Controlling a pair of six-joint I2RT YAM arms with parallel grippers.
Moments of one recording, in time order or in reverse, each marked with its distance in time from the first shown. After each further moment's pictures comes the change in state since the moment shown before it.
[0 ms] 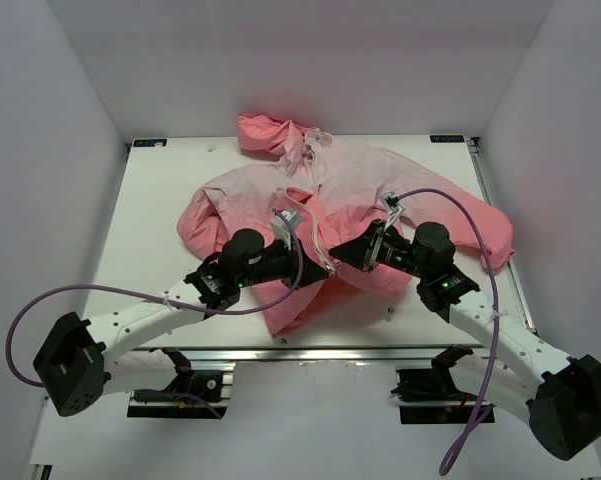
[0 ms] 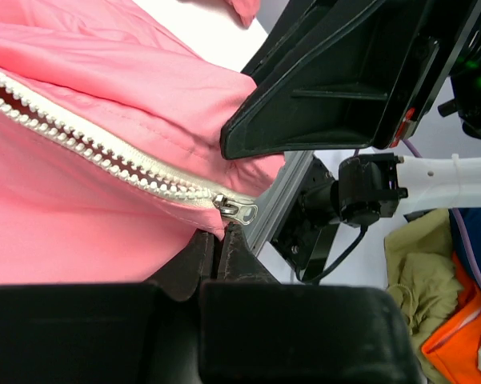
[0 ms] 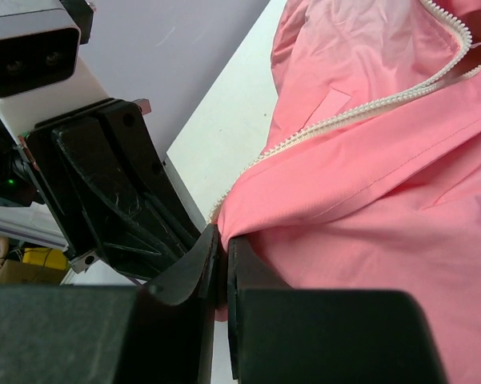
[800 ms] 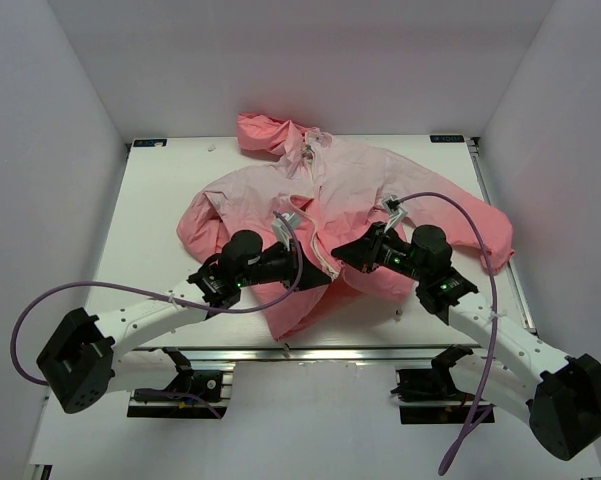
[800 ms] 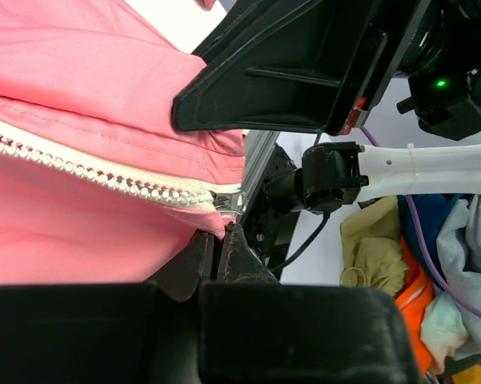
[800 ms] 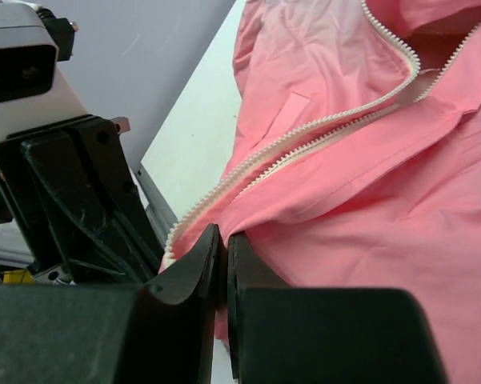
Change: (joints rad) left arm 0.028 0.034 -0.045 0.095 0.138 -0.100; right arm 0.000 0.000 -0.018 -0.028 0.085 -0.018
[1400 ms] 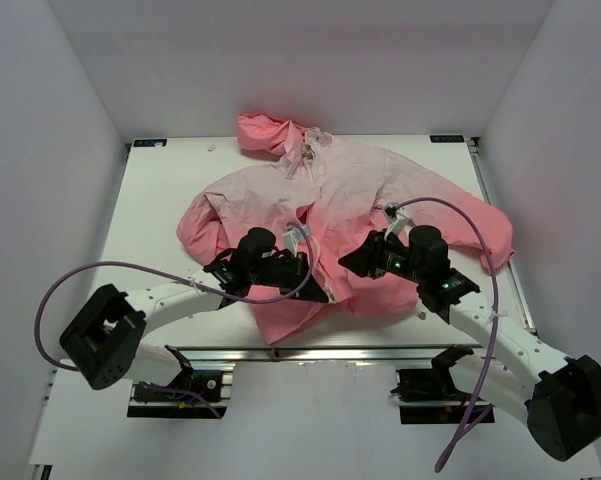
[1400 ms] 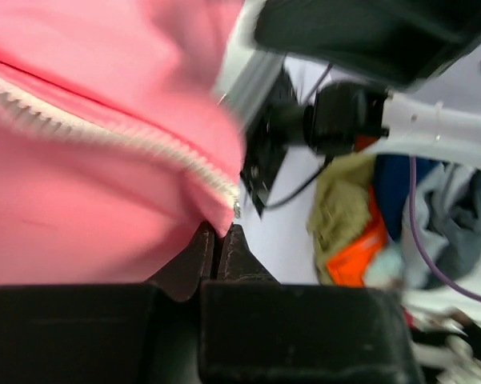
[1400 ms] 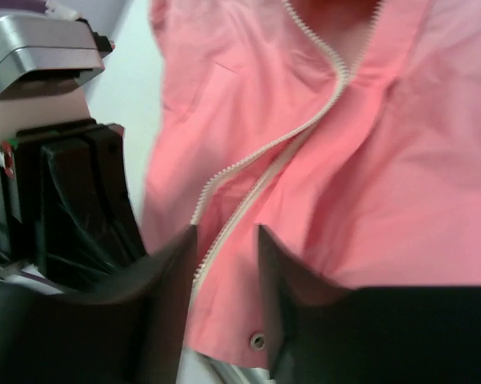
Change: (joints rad) left arm 0.051 0.156 0.014 -0.076 0.181 -0.088; right arm -0.015 0.000 -0.019 -0.168 0.044 -0.112
